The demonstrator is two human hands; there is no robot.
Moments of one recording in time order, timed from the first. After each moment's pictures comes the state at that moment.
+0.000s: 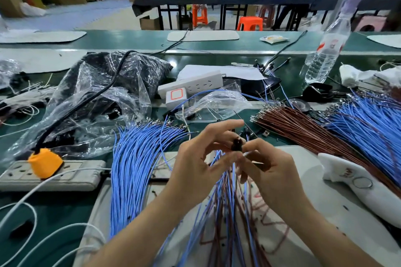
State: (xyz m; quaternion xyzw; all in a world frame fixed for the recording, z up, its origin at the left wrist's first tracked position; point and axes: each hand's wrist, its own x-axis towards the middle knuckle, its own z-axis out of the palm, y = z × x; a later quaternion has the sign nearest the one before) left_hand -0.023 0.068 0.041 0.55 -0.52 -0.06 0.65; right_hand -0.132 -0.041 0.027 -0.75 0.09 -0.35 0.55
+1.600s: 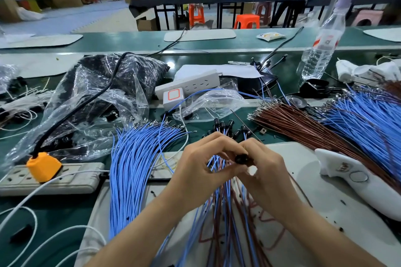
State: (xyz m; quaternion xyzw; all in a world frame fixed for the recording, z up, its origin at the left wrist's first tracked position) left_hand -0.022 0.069 0.040 0.59 -0.58 -0.05 0.56; right_hand -0.130 -0.045 0.019 -0.88 0.04 -0.36 0.29
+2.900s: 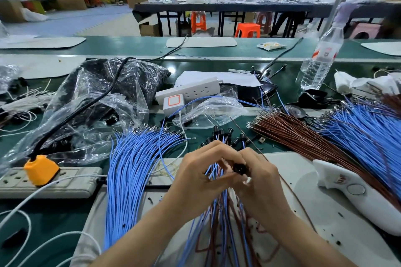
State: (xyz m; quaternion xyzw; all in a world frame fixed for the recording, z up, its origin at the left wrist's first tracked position) left_hand -0.027 0.070 0.042 0.56 -0.58 -0.05 0.59; right_hand -0.122 -0.039 0.012 -0.87 0.10 -0.40 0.27
